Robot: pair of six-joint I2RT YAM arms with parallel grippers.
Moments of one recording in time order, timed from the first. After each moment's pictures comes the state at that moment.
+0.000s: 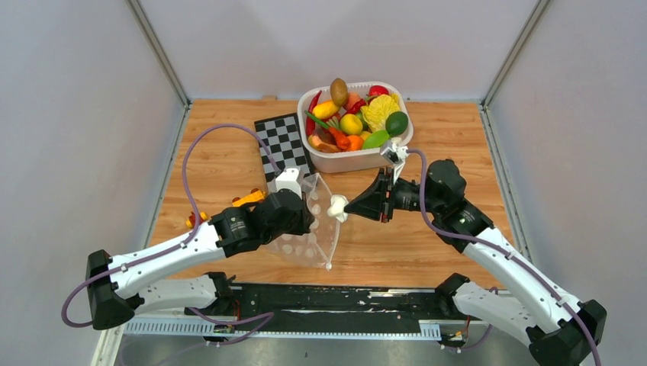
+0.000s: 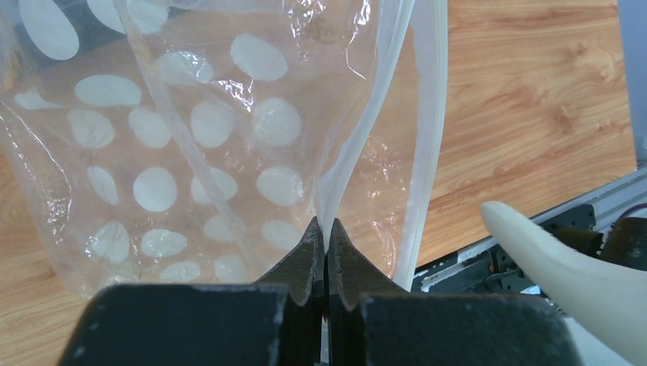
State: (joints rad) left arm -1.08 1.02 0.89 -0.56 -0.37 -0.80; right arm 0.62 0.89 0.82 0.00 -0.78 0.47
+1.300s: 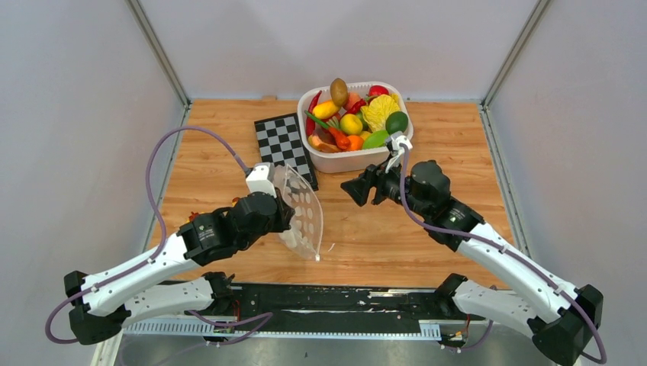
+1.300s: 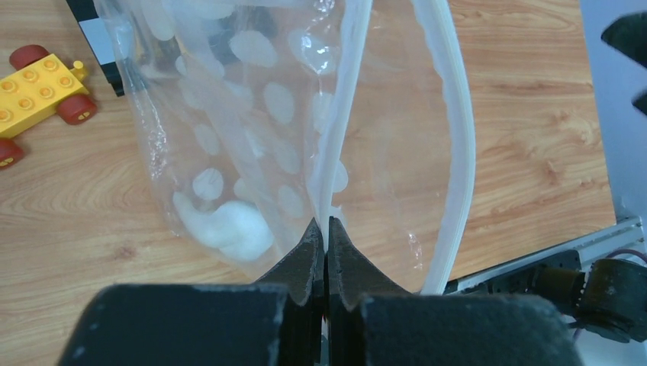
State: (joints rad) left arm -1.06 0.84 0.91 -0.67 -0.50 -0.82; right arm 0.73 0.92 0.83 -0.04 -0.22 0.38
